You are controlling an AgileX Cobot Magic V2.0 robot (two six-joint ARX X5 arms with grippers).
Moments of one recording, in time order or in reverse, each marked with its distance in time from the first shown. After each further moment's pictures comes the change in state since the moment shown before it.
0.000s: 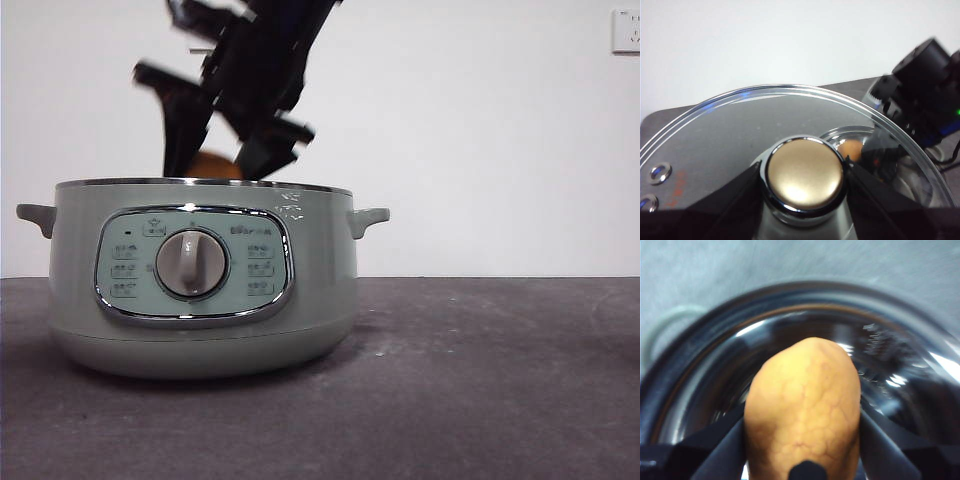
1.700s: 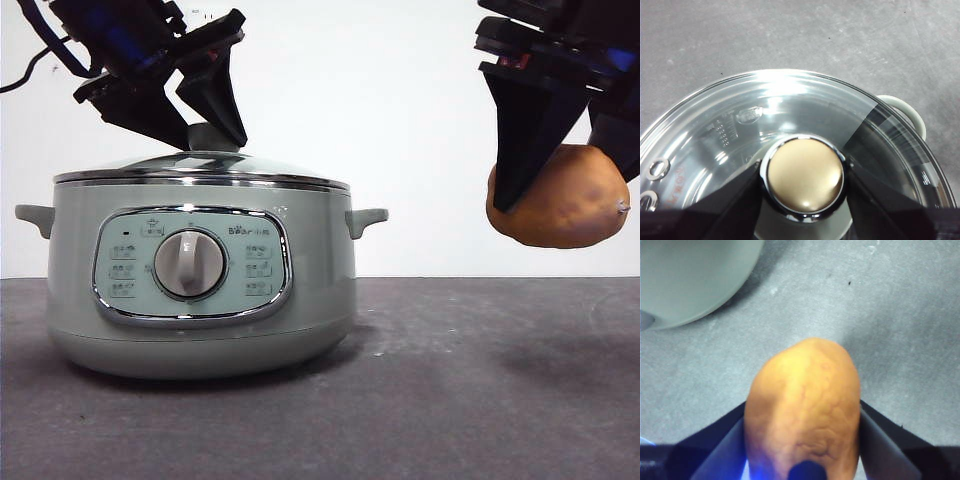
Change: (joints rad) left arm 0.001 0.870 0.010 0.507 0.342 -0.028; right arm -0.233 -0.872 -0.915 -0.156 0.084 0.132
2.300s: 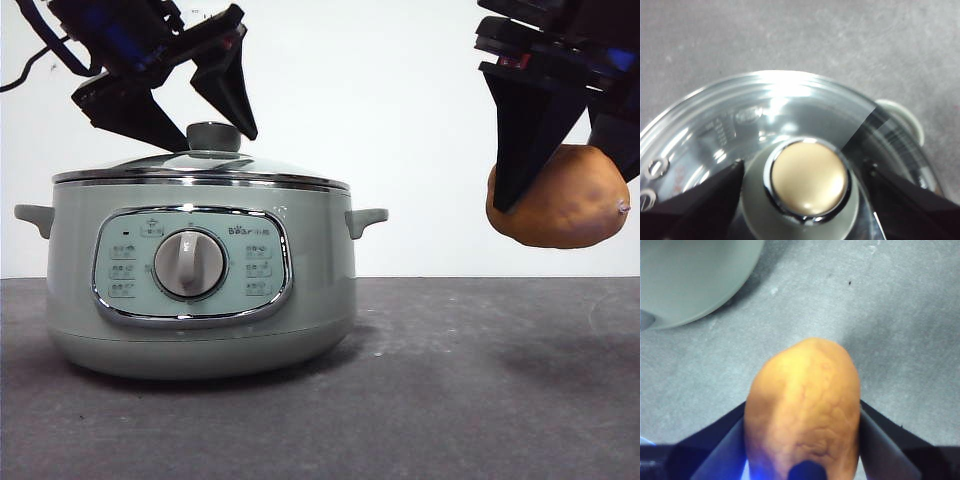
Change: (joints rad) left arm 0.003 0.005 0.000 -0.001 0.020 -0.038; right arm 0.000 0.000 0.000 0.000 0.000 -0.002
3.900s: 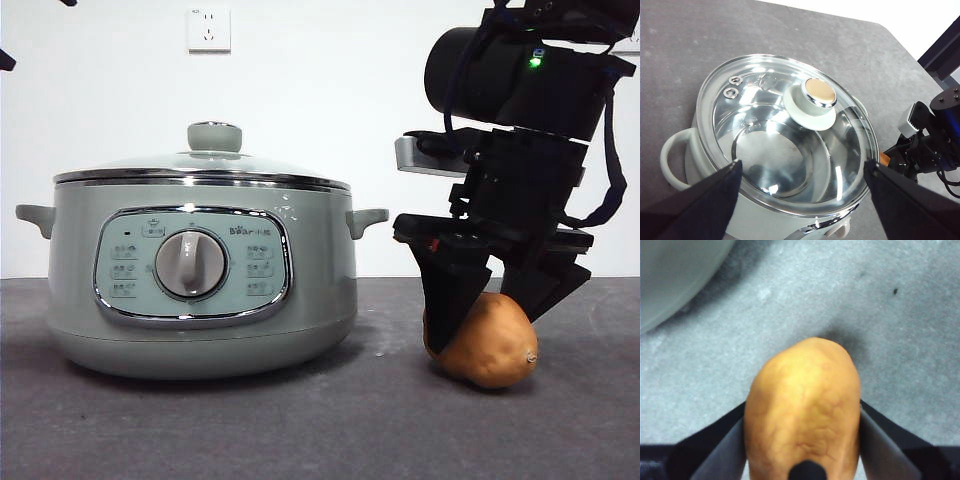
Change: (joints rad) left arm 0.382 -0.604 -0.251 -0.237 0.421 -0.083; right arm 0.000 0.405 0.000 0.291 -0.006 -0.068
